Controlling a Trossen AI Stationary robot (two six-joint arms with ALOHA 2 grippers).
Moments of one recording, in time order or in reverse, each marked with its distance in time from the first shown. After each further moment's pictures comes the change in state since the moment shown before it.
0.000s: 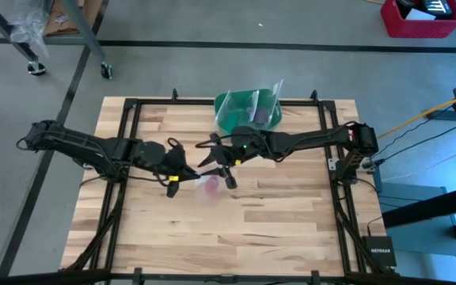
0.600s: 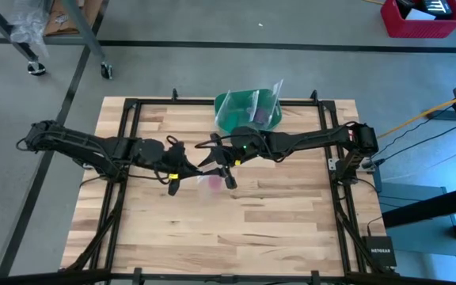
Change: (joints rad) left arm 0.017 0.000 0.000 0.065 -0.014 0.058; right arm 0.000 0.000 0.000 -0.012 0.021 0.000
